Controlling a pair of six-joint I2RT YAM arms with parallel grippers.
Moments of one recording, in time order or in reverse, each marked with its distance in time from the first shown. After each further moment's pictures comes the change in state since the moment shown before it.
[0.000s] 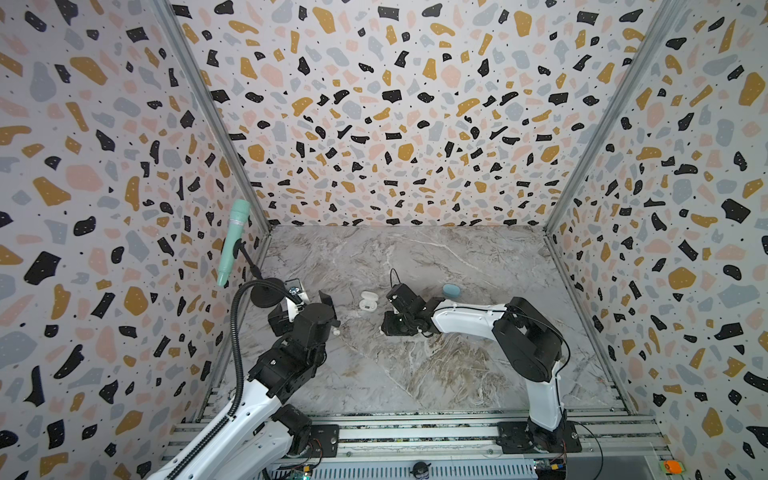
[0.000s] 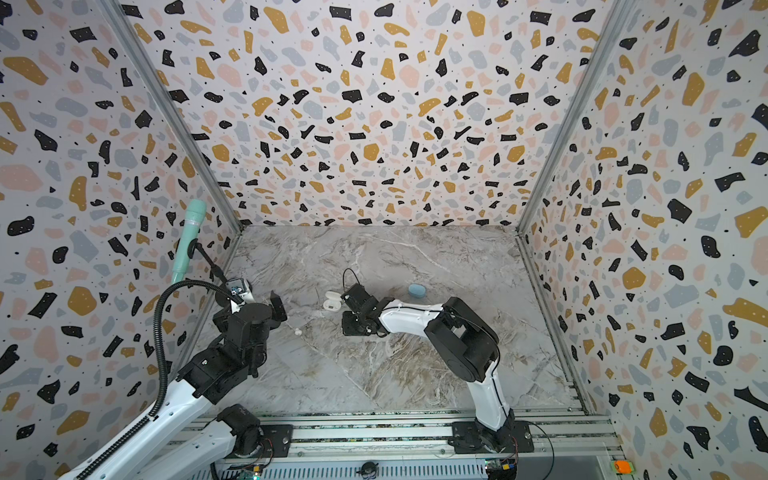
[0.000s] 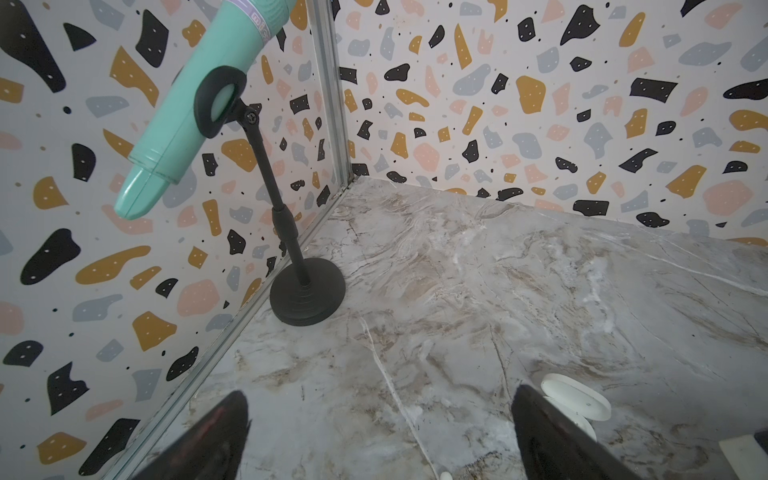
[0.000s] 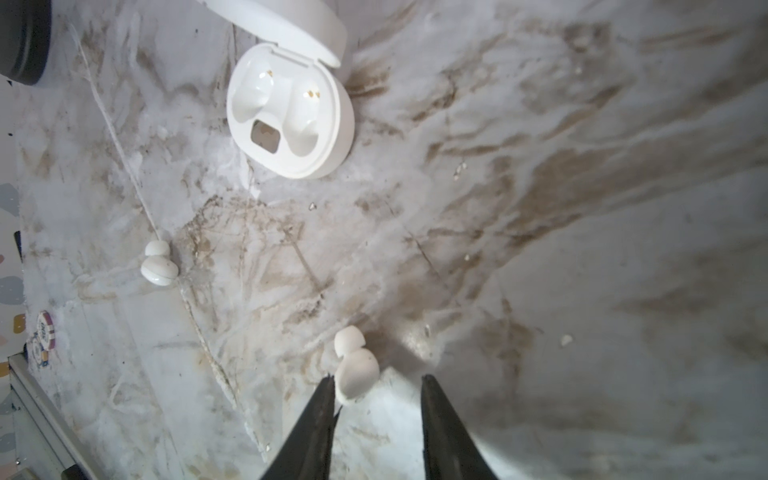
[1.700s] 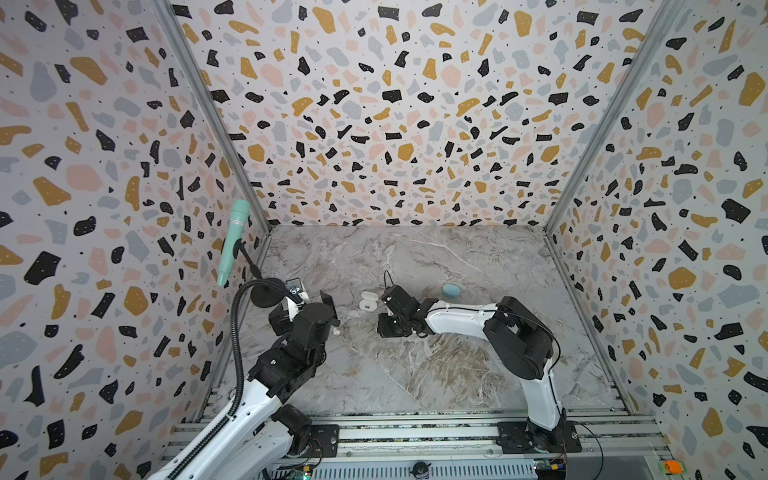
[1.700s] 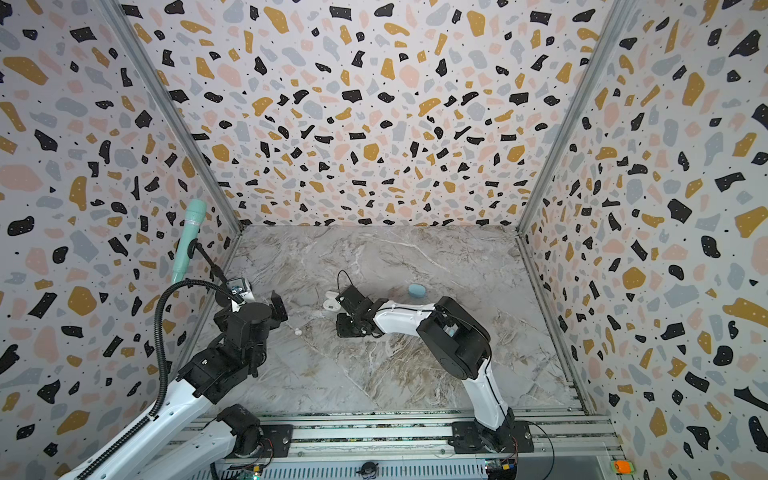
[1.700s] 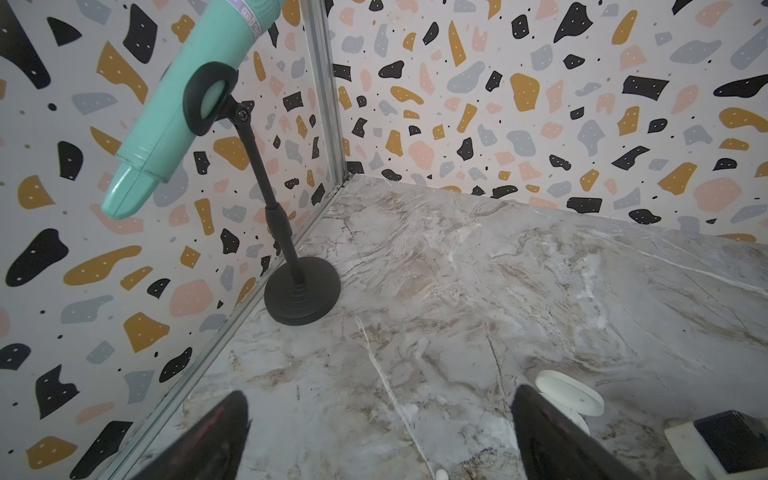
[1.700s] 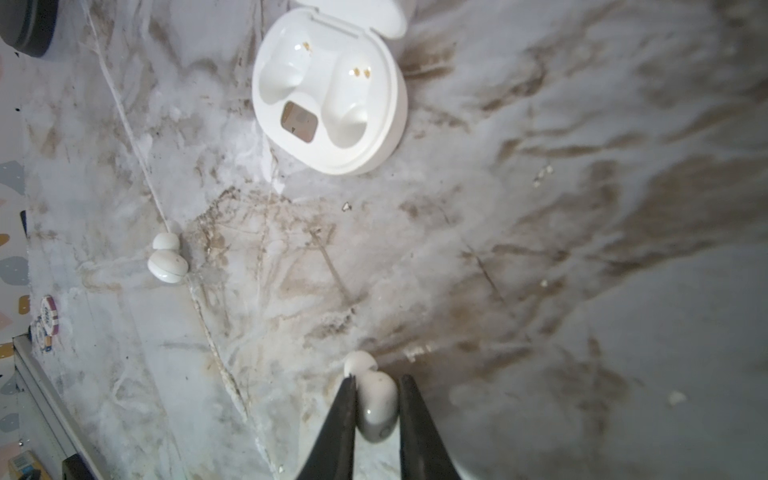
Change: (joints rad) left arm 0.006 0.000 0.000 0.005 0.022 0.004; right arm 0.021 0.051 0.039 0.021 -0.028 -0.024
